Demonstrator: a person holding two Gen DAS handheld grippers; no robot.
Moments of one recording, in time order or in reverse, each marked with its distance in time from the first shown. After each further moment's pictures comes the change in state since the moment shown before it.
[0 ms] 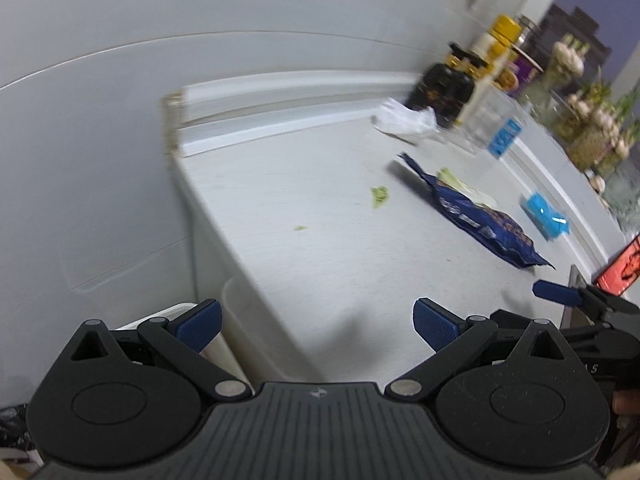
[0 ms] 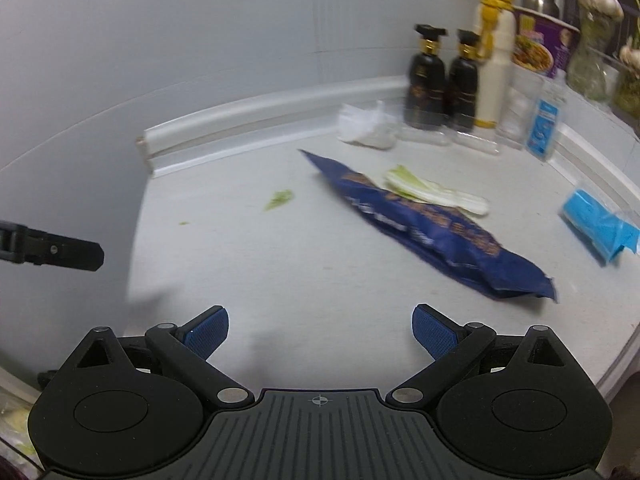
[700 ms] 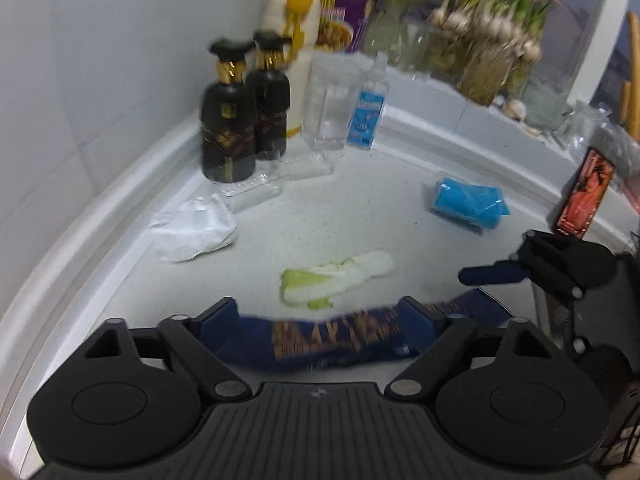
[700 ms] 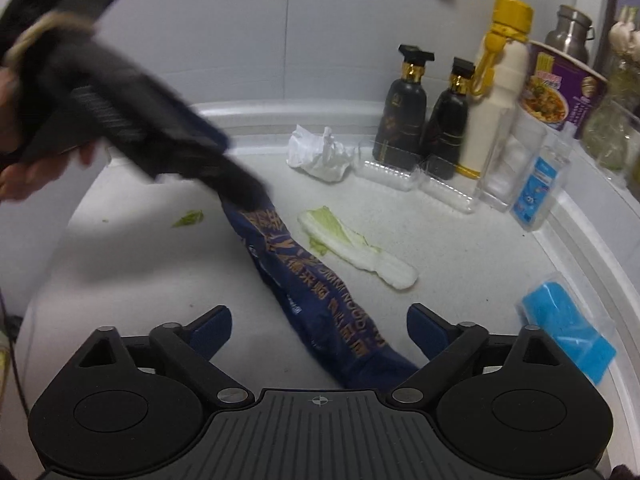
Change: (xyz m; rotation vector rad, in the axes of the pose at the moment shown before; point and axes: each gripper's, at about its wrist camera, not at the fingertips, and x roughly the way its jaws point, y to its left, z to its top) left arm 0.117 -0.139 0.115 0.514 0.074 -0.220; right arm 0.033 -0.082 0.040 -0.234 -0.031 0.025
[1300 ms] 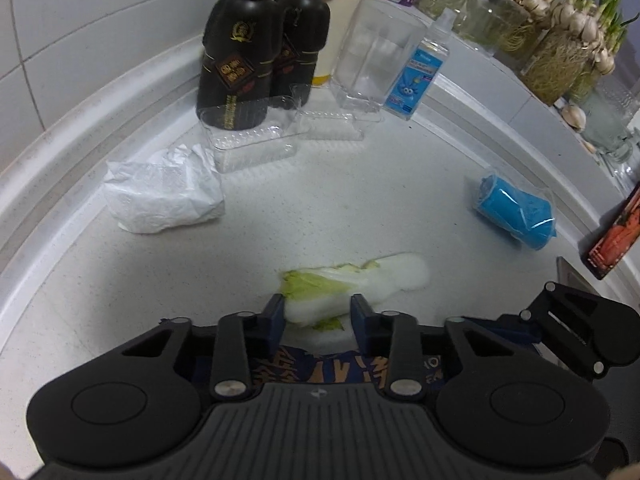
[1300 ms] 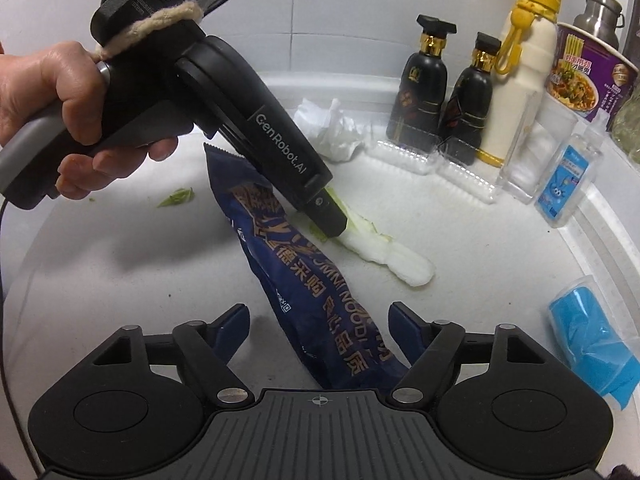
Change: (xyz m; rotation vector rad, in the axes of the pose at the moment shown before) left arm 0.055 0.017 0.006 -0.167 0.112 -0.006; right arm 0.029 -0.005 -0.001 -0.027 0.045 0.046
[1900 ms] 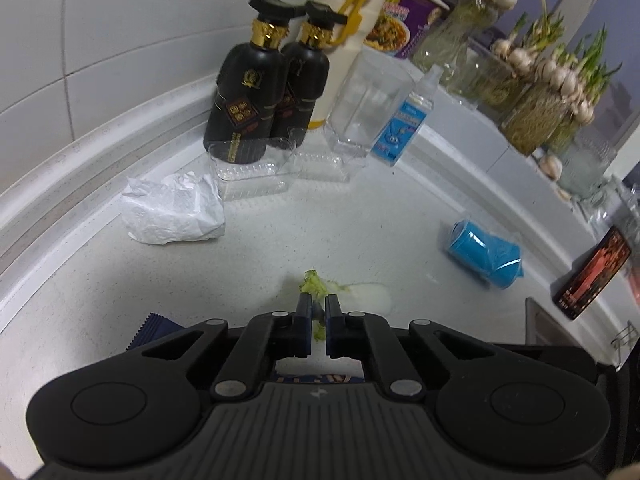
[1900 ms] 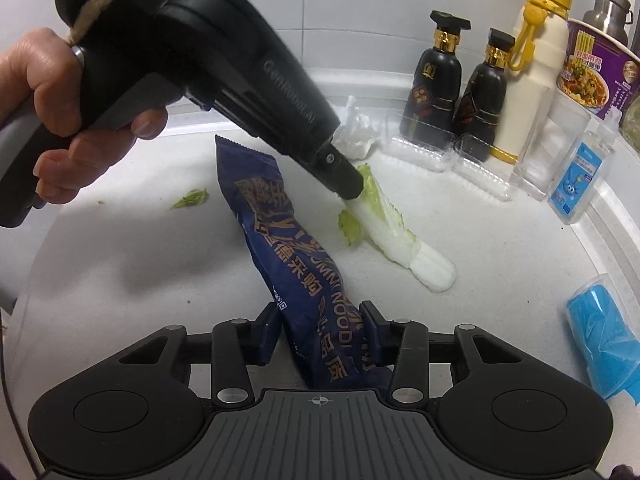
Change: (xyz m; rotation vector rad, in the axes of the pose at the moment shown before) left arm -0.029 -0.001 -0.004 -0.091 -0.126 -0.059; right arm -0.002 0.009 0.004 0.008 0.010 0.013
